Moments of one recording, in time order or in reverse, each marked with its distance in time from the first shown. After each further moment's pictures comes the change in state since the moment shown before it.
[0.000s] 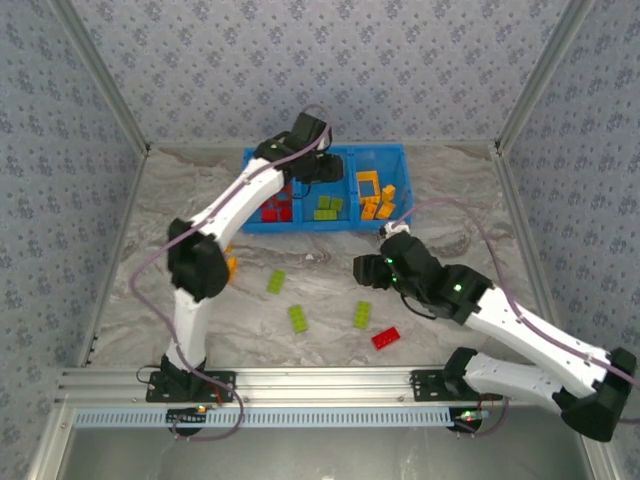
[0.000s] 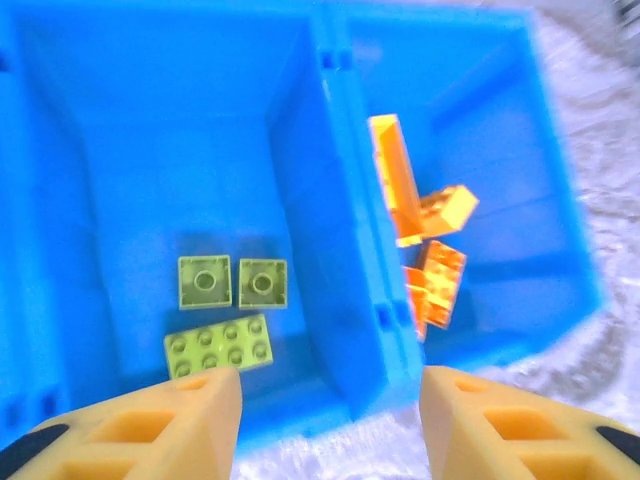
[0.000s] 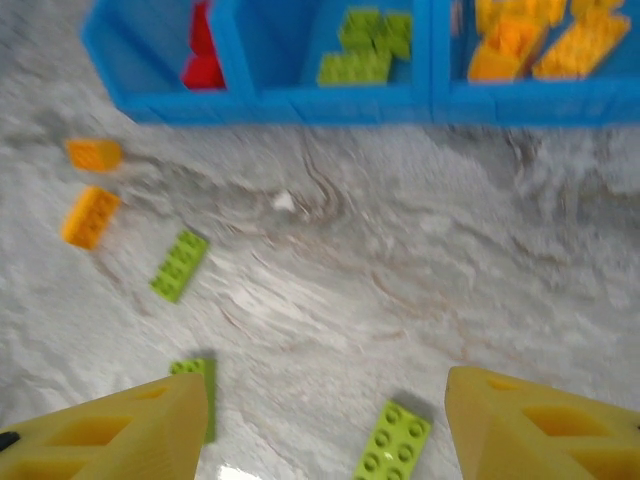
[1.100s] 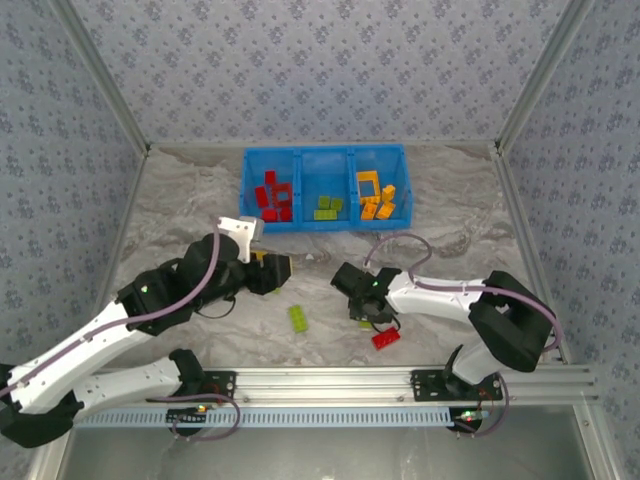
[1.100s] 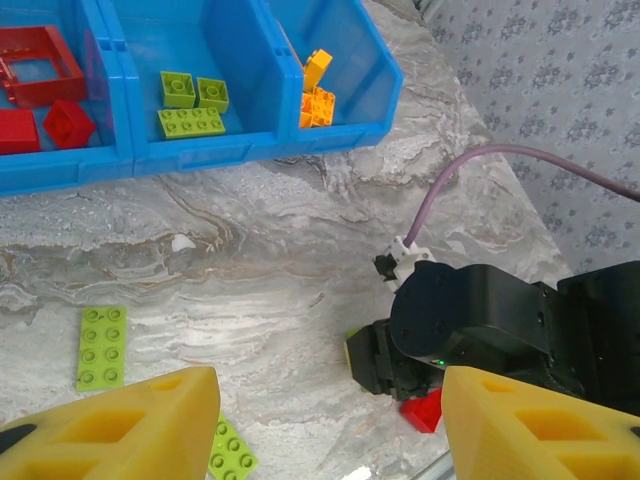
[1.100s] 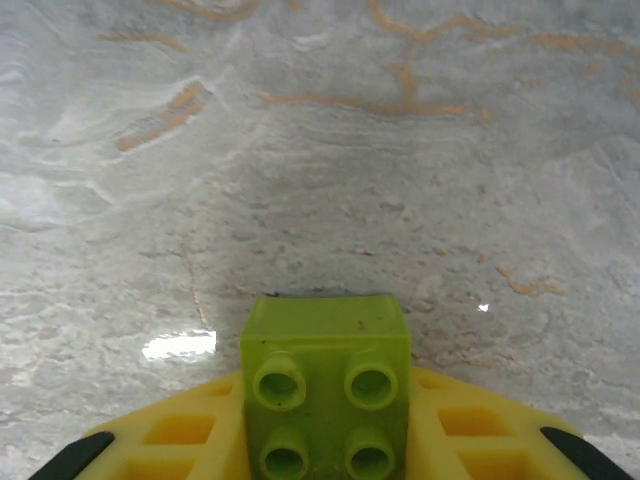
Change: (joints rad) left arm -0.371 -1.179 -0.985 0.053 -0.199 -0.137; right arm 0.068 0.515 -0.127 0.064 -0.060 0.369
